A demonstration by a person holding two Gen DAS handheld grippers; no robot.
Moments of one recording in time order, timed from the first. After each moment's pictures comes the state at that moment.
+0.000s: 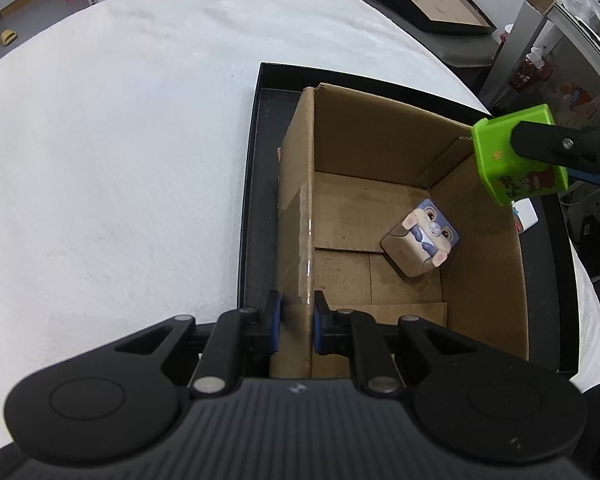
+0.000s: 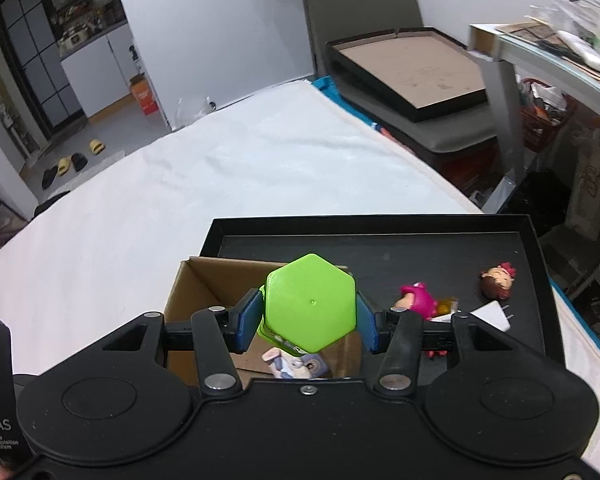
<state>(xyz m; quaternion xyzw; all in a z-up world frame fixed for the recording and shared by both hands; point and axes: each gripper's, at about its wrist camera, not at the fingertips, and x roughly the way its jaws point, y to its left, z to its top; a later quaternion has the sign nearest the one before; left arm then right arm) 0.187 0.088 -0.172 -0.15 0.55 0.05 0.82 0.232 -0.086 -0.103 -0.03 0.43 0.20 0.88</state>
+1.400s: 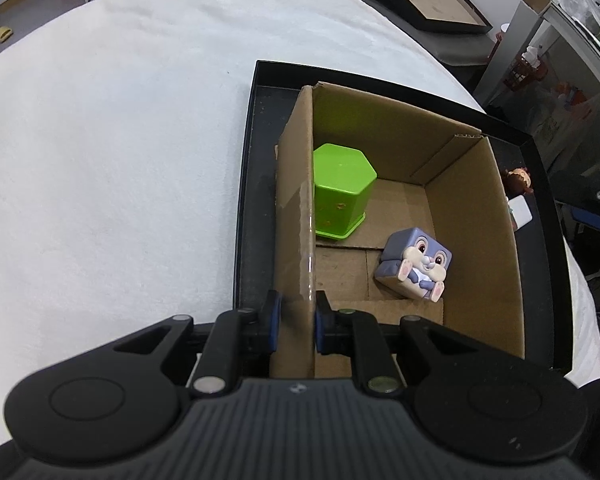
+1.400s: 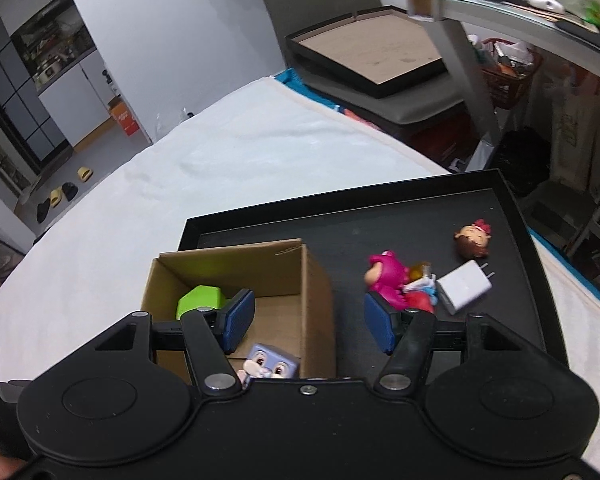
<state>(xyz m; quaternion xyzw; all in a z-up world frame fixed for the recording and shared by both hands) 0.188 0.089 -0.174 -0.15 0.55 0.05 0.82 0.226 -0.140 -0.113 0.04 0.44 0.17 0.88</state>
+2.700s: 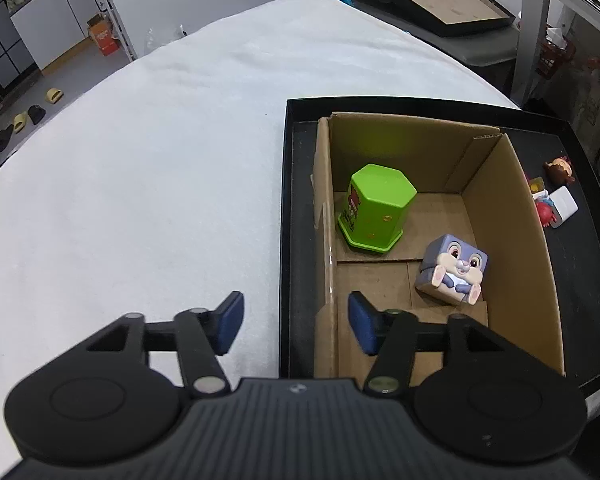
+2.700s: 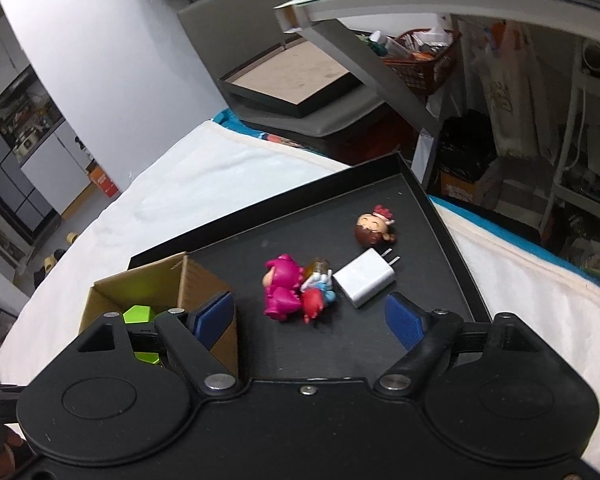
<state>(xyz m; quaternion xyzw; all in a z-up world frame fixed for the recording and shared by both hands) 0.180 0.058 -0.150 -0.04 0.53 0.13 0.84 0.221 -0.246 -0.153 0.13 0.40 0.13 0.90</state>
